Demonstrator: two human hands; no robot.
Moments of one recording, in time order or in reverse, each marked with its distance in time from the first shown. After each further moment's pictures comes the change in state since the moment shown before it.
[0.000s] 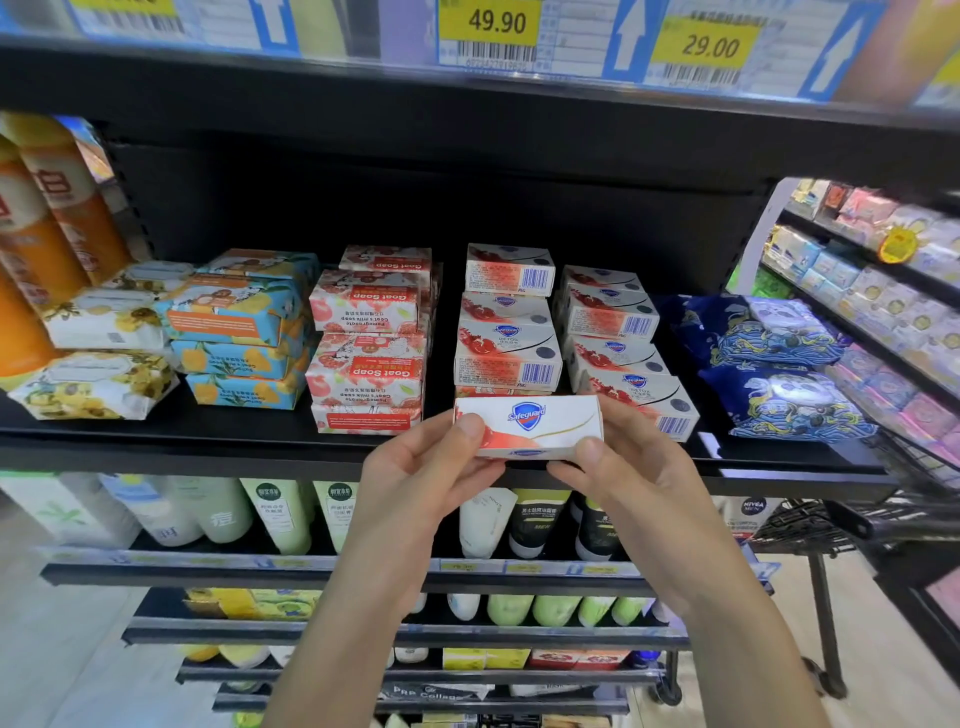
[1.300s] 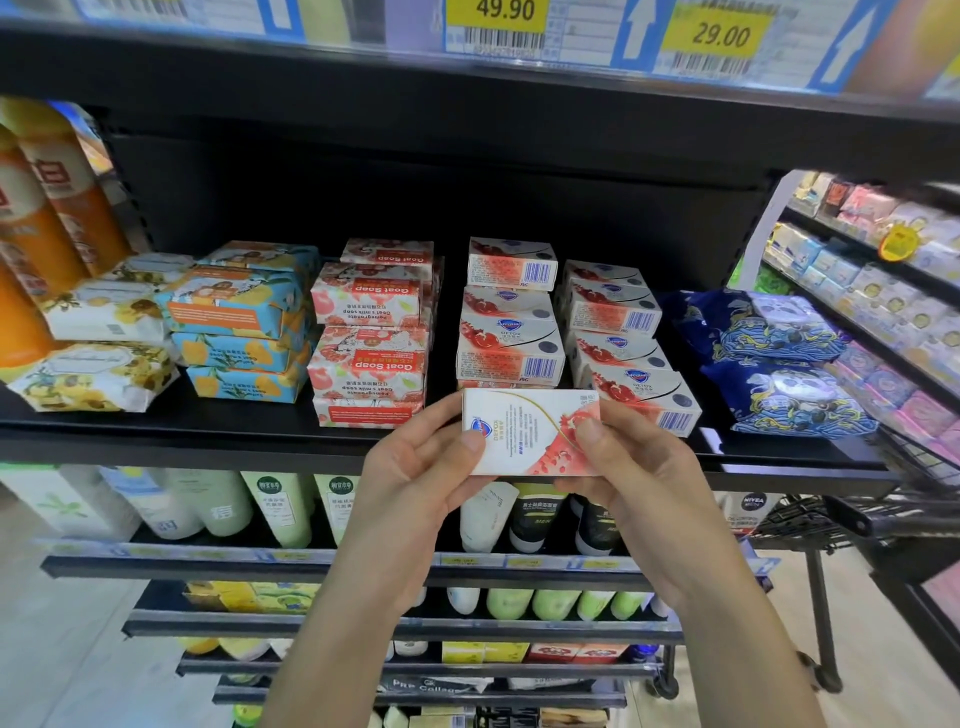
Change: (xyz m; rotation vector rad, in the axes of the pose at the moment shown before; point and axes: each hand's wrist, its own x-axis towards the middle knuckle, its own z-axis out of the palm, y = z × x) left_hand -0.003 -0.001 -0.002 -0.046 -0.046 0.043; right_hand 0.000 -0.004 0.010 0.070 0.095 0.042
